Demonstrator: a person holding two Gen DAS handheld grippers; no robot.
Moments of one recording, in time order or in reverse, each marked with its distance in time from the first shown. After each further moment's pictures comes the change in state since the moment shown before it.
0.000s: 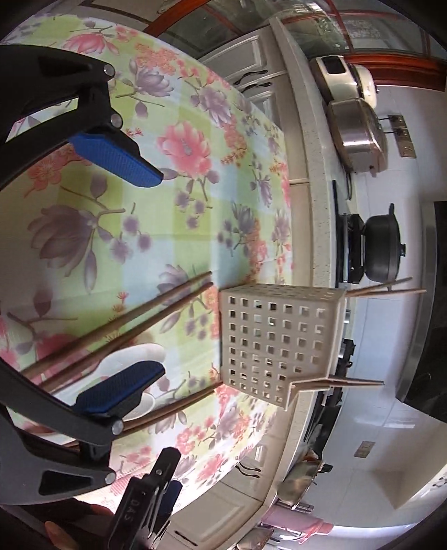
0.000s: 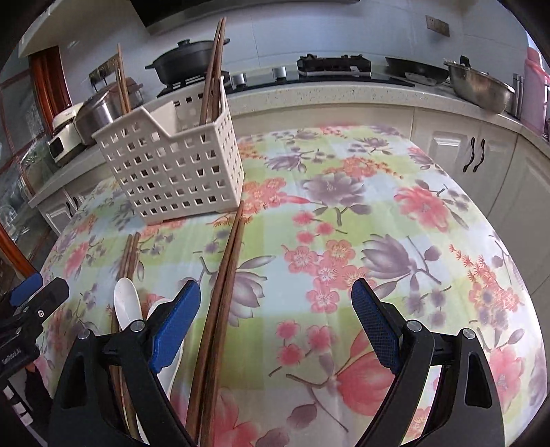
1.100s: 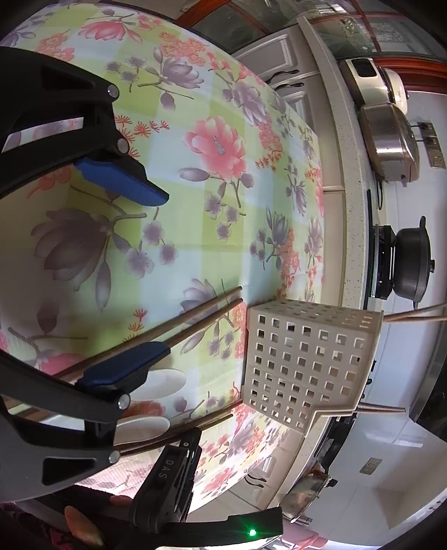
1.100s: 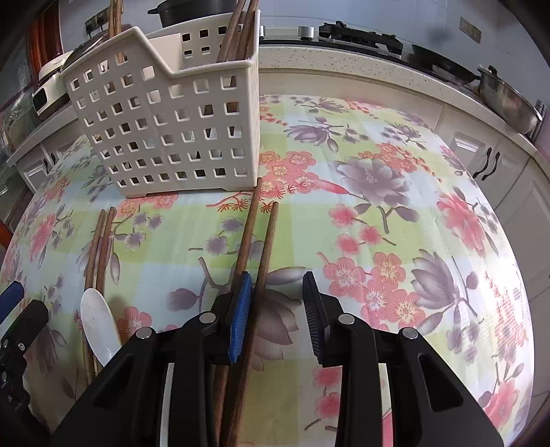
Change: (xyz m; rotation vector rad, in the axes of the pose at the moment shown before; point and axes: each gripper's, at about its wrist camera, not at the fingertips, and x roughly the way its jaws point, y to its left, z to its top) left arm 0.025 0.014 -0.006 -0.053 0.103 0.012; right arm 0.059 0.035 0.020 -0.108 0.137 -0.081
